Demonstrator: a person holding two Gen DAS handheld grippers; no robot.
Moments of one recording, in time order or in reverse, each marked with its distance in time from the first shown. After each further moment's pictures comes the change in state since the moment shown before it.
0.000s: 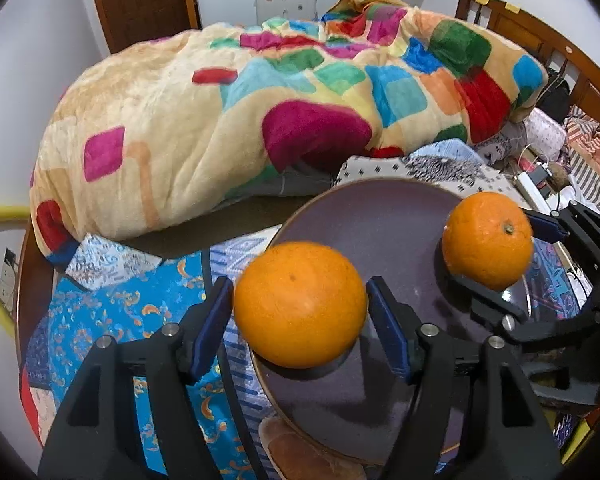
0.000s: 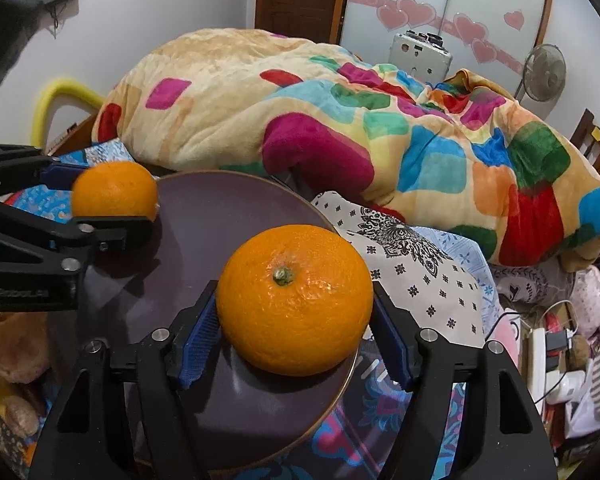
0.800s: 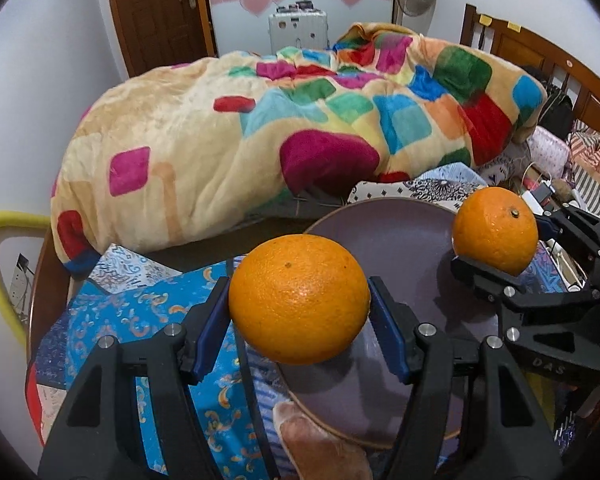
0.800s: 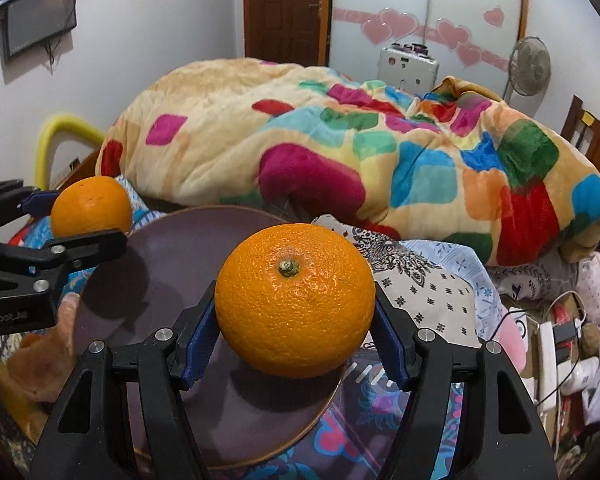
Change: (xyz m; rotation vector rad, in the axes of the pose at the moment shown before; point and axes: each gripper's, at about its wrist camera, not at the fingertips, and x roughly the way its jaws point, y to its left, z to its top) left arm -0.022 0.003 -0.009 -0.018 -0.084 0.042; right arm -0.014 -0.005 0.001 0.064 -0.075 0.019
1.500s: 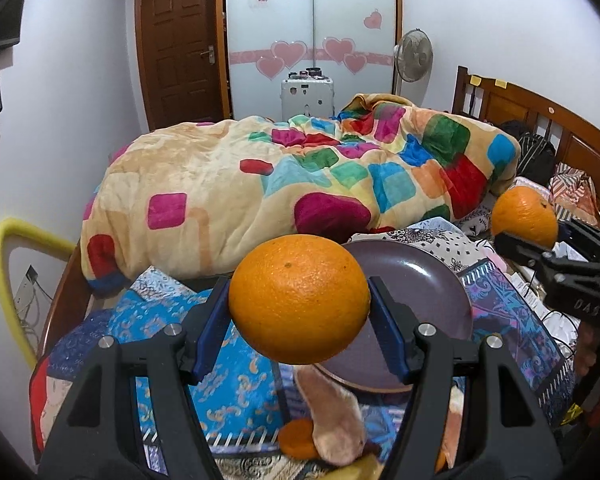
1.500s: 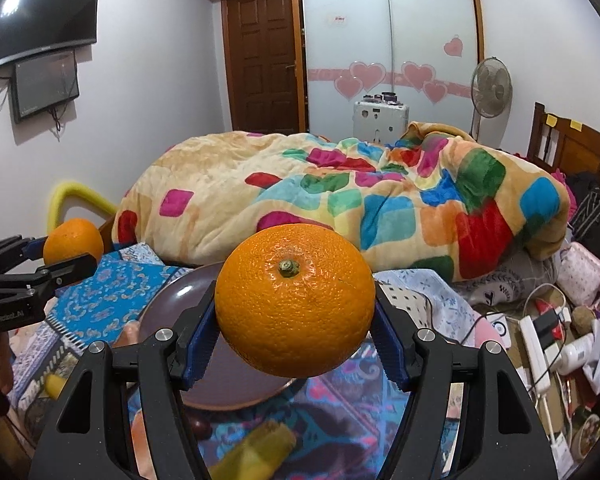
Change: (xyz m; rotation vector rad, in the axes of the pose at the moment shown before) left arm -0.097 0.012 -0.035 -0.041 -0.254 0.007; right arm -0.094 -0.009 -0.017 0.110 -0.242 -0.022
